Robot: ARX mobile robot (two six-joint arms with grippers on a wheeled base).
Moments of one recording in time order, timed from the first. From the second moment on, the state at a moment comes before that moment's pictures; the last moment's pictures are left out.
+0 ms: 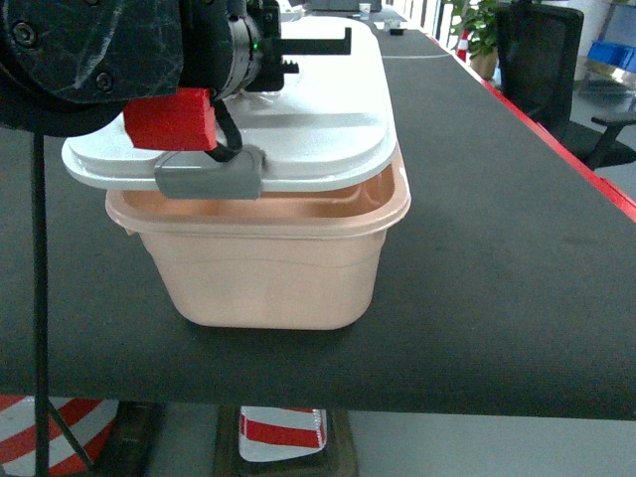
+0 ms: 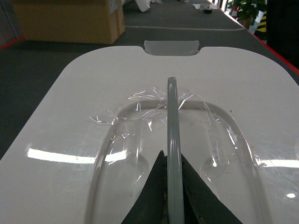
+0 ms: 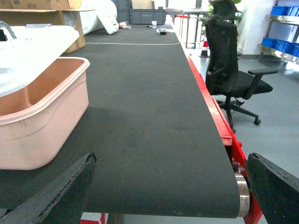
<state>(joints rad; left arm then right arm) -0.46 1.95 1.22 0.62 -0.49 -0.07 0.00 0.00 0.01 -0.01 0.00 0.00</state>
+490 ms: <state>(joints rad) -0.48 2.02 1.25 0.57 -0.50 -0.13 0.00 0.00 0.01 -0.01 0.00 0.00</state>
